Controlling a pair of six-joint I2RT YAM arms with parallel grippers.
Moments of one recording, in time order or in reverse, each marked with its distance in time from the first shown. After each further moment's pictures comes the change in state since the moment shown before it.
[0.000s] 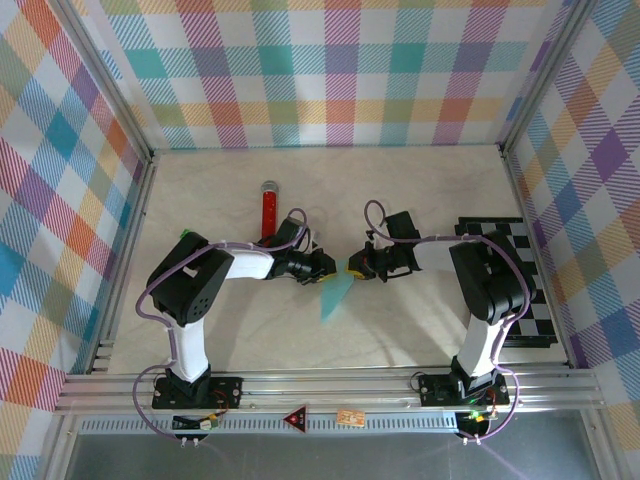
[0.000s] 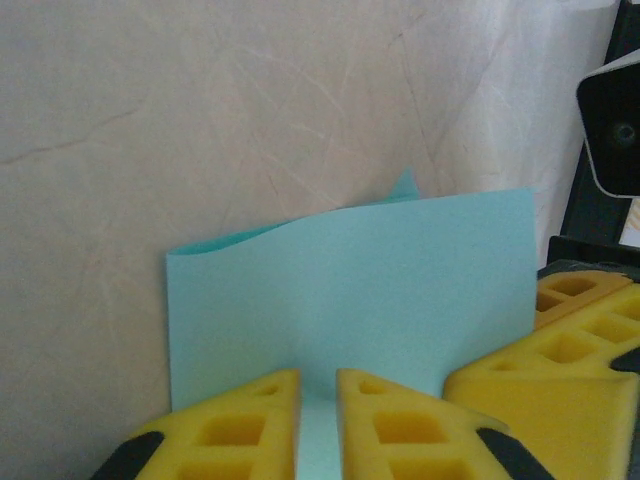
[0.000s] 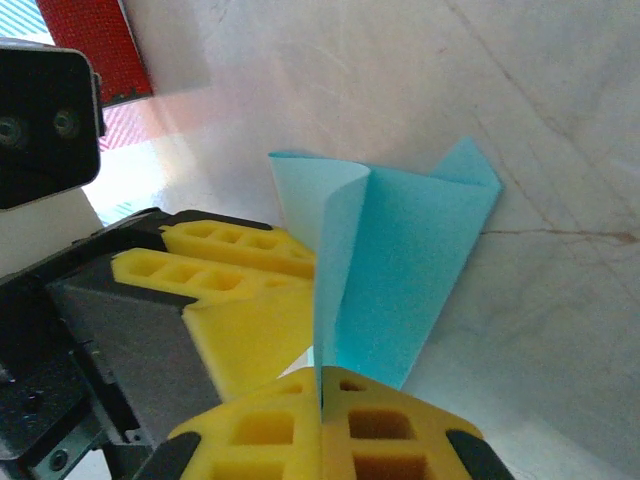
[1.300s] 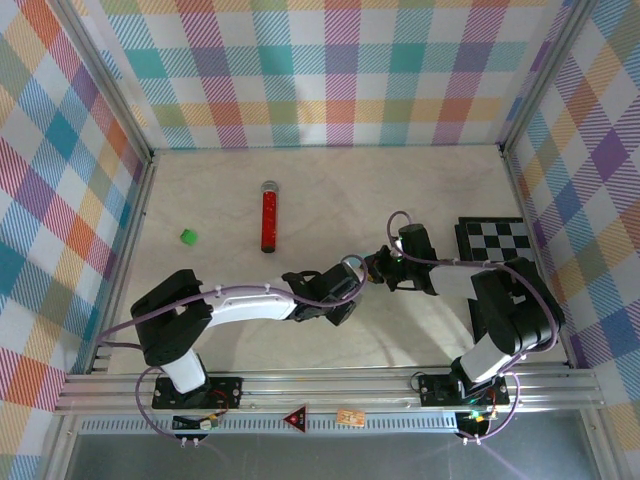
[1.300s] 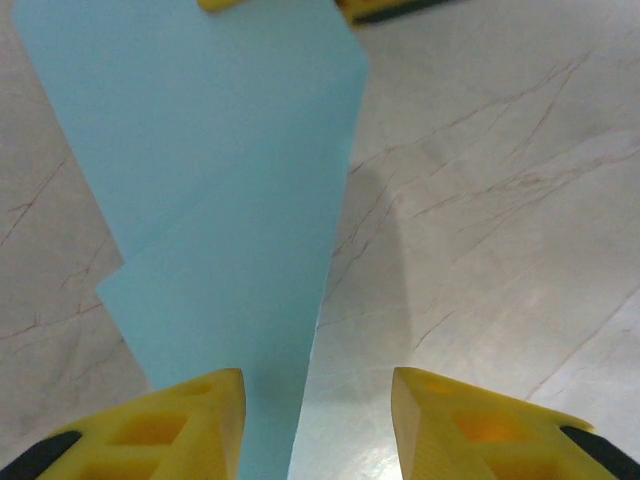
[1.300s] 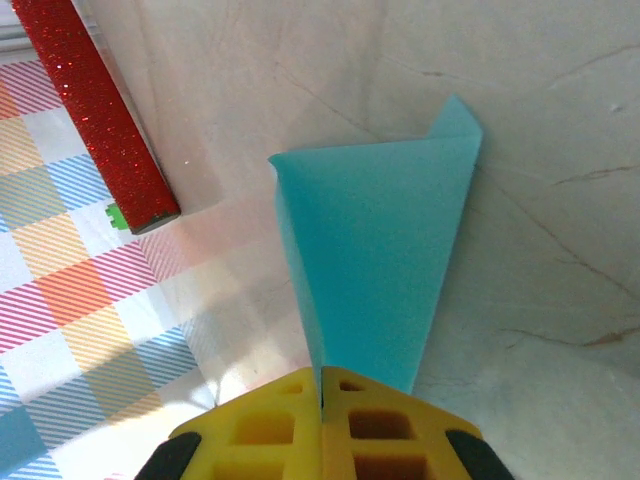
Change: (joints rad) left arm -0.493 -0.214 0.047 -0.444 -0.750 0.601; right arm -0.001 -0.237 -0.255 0.241 0.237 0.377
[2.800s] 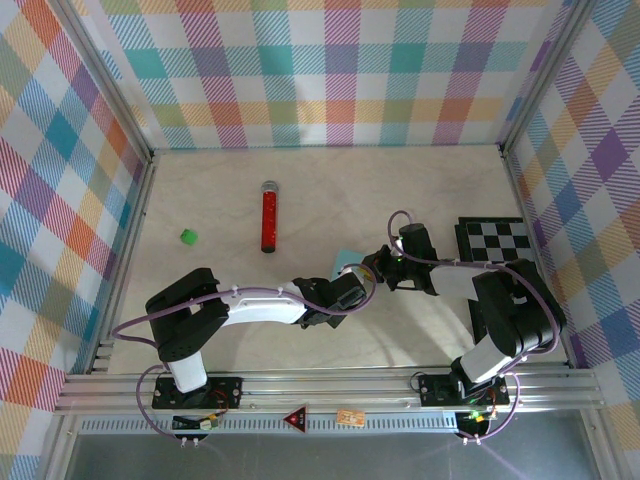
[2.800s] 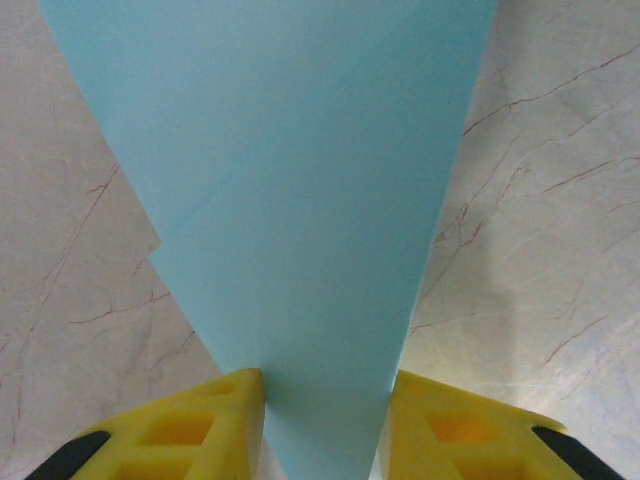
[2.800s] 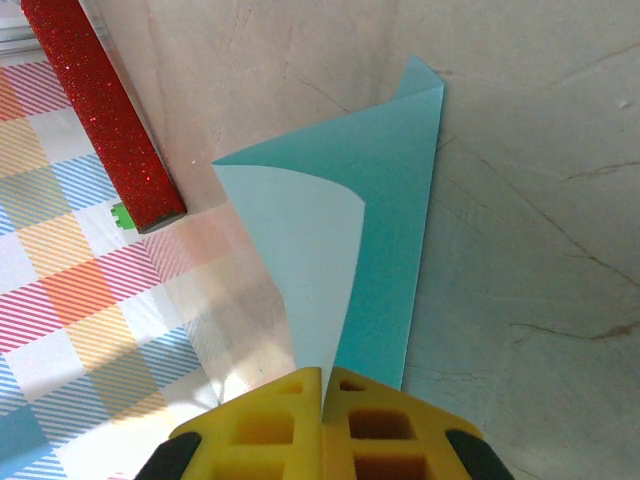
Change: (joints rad) left arm -0.031 0.069 0.014 -0.024 -0.182 0.026; right arm 0.000 -0.006 0.000 -0.004 0.000 0.004
